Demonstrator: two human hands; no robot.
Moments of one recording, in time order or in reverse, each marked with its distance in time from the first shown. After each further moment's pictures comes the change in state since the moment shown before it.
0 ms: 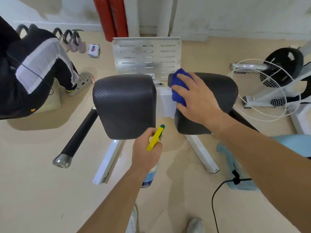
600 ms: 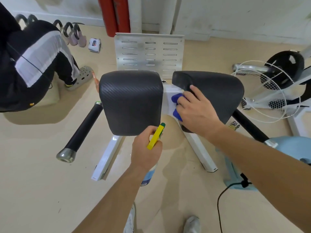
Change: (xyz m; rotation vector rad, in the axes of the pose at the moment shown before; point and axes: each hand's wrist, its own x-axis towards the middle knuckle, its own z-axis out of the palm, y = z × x) left_hand -0.007 -0.005 -0.020 -0.043 -0.004 0.055; right_hand -0.020 -0.026 0.025 -0.459 -0.007 -0.238
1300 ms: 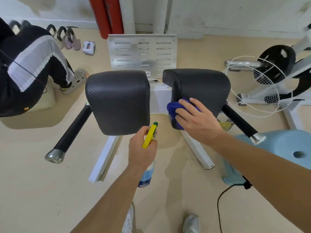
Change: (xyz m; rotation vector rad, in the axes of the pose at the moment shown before) left_hand -0.005 -0.008 0.031 -0.057 0.064 -0.064; right_hand -0.061 0.004 0.039 0.084 0.232 -0.085
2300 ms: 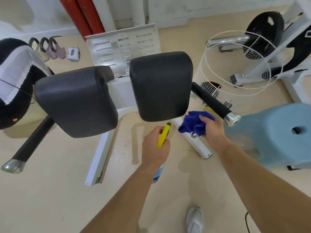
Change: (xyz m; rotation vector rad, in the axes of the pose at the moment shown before) left_hand -0.026 0.000 0.140 0.196 -0.153 0.080; right_hand -0.133 0.012 0.059 1.821 0.192 1.848
